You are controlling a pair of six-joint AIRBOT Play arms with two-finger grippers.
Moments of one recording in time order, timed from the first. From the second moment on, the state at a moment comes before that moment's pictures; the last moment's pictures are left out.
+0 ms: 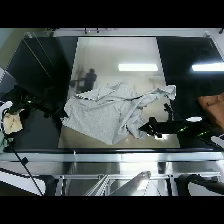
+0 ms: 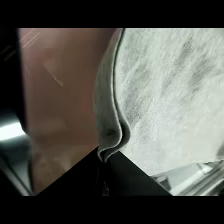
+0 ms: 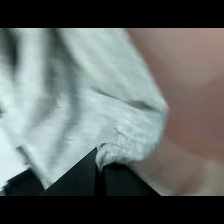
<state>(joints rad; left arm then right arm) 0.23 -1.75 1.21 -2.14 1.39 1.95 -0.02 -1.35 0.45 -0.24 1.03 0.92</state>
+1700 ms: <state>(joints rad) 0.29 -1.37 1.34 -2.64 1.27 2.14 -0.34 -1.14 0.99 -0.15 1.00 0.62</state>
